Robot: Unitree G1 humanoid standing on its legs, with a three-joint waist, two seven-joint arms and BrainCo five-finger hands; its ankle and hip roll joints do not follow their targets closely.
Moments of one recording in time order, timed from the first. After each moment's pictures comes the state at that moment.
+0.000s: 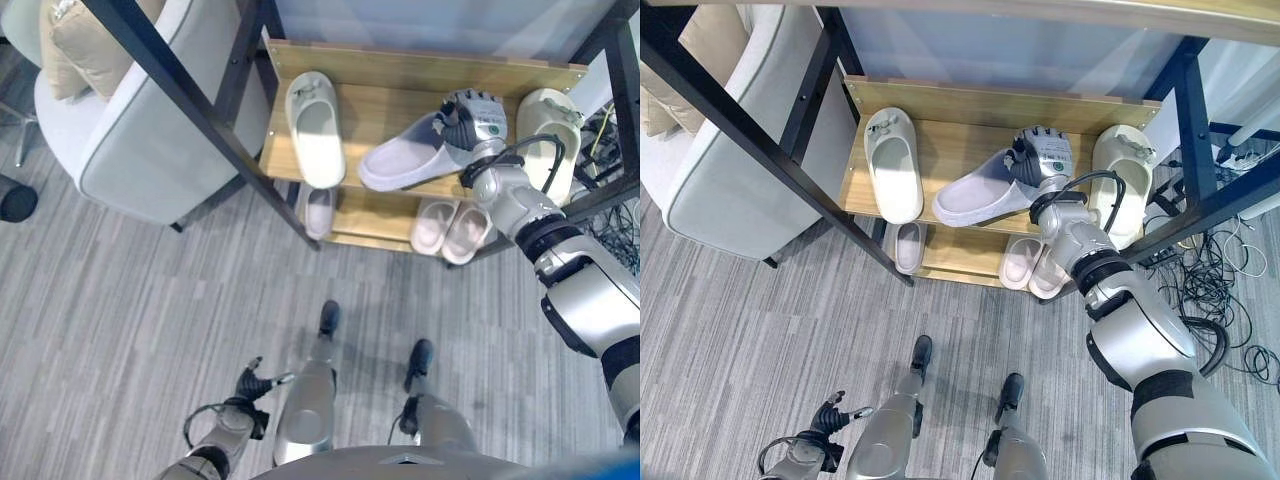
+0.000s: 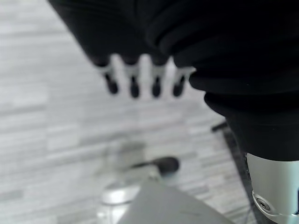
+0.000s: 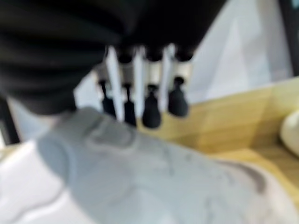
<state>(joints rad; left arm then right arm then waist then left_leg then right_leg) -0.08 0.25 -0.35 1.20 -0.14 -0.22 0.22 -1.09 -0.52 0.67 0.95 -0.46 -0.05 -0.52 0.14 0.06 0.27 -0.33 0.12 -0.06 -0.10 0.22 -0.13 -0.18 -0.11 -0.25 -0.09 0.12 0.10</state>
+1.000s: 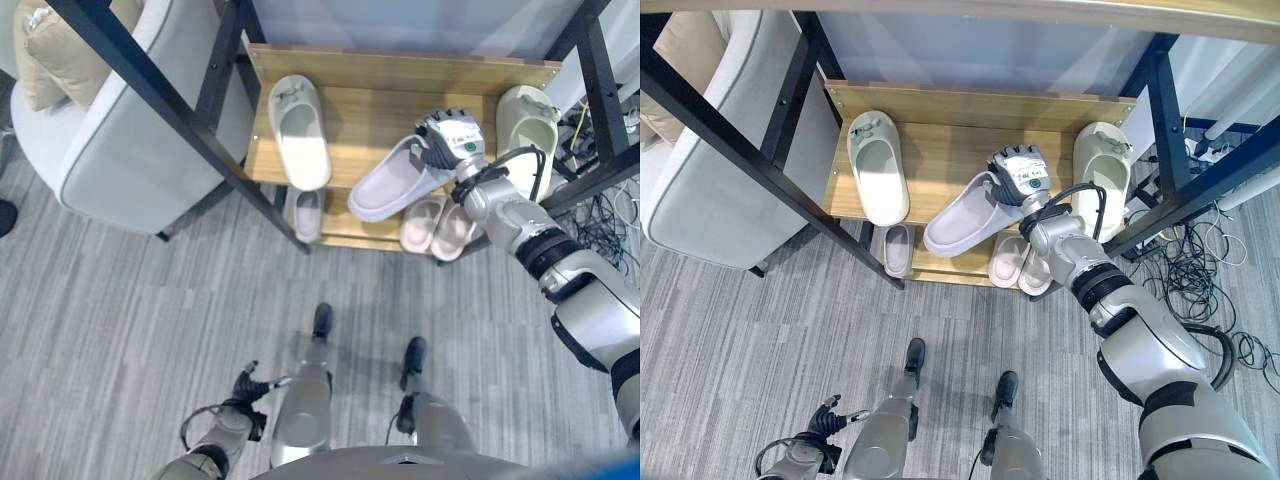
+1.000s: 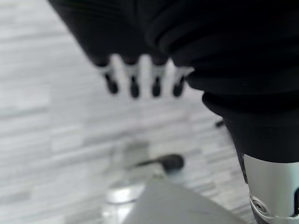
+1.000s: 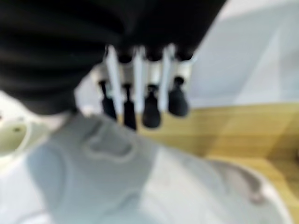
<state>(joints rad) -0.10 0.25 -0.34 1.26 -0.14 -0.21 0.22 -1.02 -0.56 0.76 0.80 -0.62 -0.05 -0.51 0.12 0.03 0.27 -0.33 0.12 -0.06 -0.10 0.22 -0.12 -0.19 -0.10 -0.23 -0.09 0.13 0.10</state>
